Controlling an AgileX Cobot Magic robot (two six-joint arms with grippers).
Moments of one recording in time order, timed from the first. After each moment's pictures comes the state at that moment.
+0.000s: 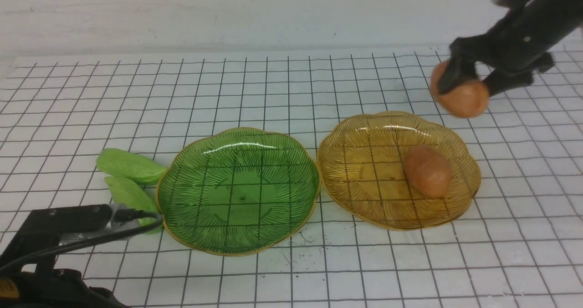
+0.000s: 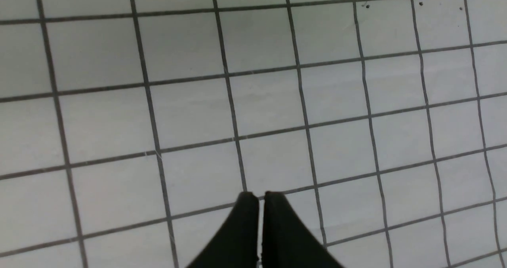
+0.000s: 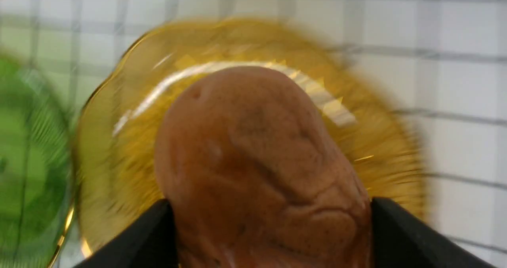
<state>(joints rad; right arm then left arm) 0.10 2.05 -1.84 0.38 1.23 -0.20 -0.18 0.92 -0.51 -0.35 0.81 0.07</state>
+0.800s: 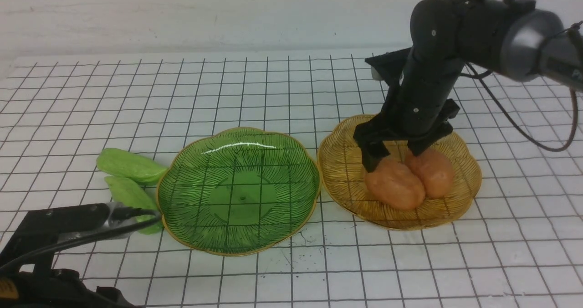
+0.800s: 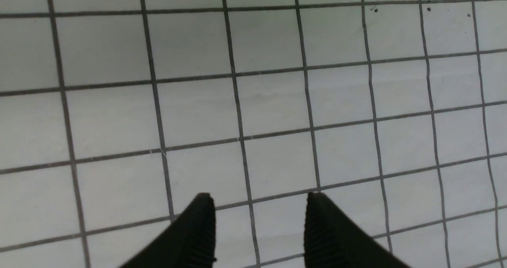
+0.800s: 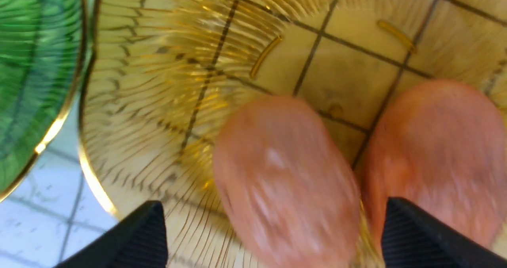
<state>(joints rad) 0.39 1.99 -1.73 0.05 1.23 -0.01 -0.18 0.92 -0.51 -0.33 0.81 0.04</state>
